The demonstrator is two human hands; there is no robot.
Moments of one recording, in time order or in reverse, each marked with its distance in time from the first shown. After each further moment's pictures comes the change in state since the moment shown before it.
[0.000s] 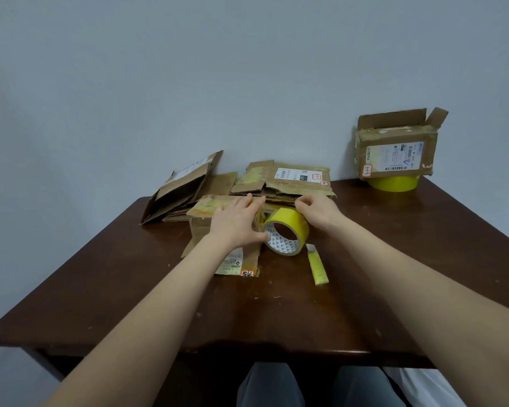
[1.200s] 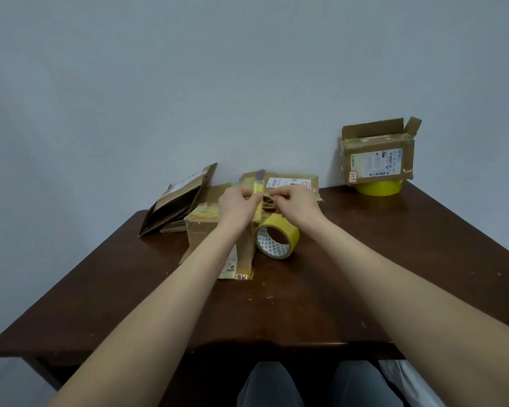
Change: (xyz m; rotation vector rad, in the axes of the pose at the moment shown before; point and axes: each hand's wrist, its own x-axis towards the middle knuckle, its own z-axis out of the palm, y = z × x) left_hand -0.007 0.041 -0.048 -0.773 0.363 -0.256; right_hand -0.032 -0.041 -0.006 0.173 0.147 -0.159
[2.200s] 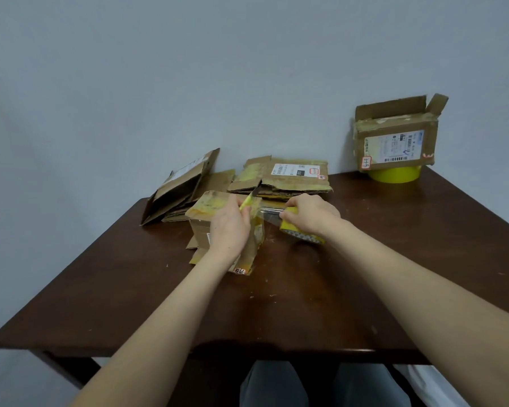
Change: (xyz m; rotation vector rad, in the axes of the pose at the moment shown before) left_hand -0.015 -0.051 0.022 0.282 0.073 0.057; right_hand 0.015 0.041 0.002 -0.544 -0.259 0.076
